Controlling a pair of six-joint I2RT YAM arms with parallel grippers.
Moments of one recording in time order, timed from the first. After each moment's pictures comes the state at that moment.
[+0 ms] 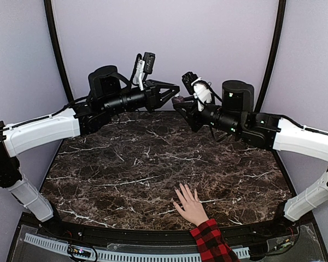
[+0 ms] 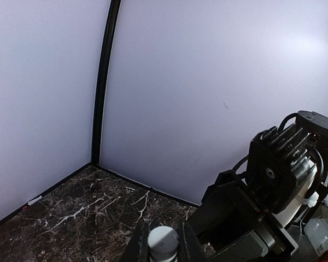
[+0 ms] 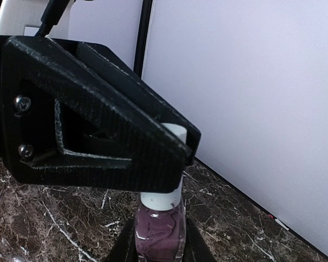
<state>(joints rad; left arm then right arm) -0.84 1.56 1.39 0.24 0.33 -0.22 0.98 1.35 1.21 0.02 0.14 -0.16</state>
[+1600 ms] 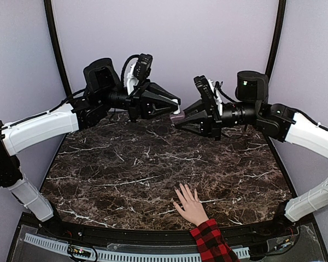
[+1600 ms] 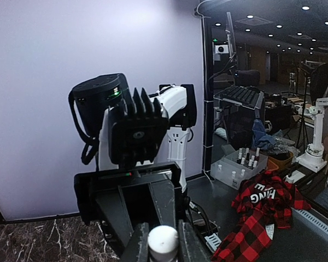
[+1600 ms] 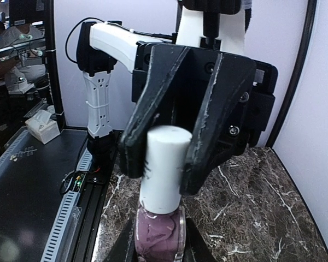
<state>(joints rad) -0.83 1.57 1.45 0.26 1.07 -0.08 0.87 1.27 1.25 -0.16 -0.72 -0.23</state>
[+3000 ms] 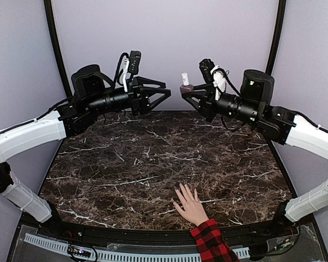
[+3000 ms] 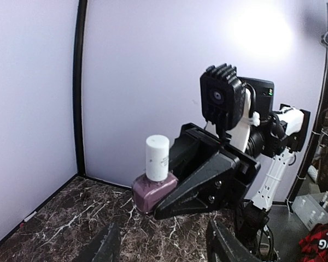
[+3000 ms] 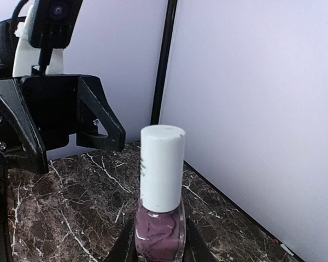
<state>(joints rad) -0.81 1.43 1.31 0.24 0.52 -0.15 0.87 1.26 1.22 0.00 -0.13 -0.17</state>
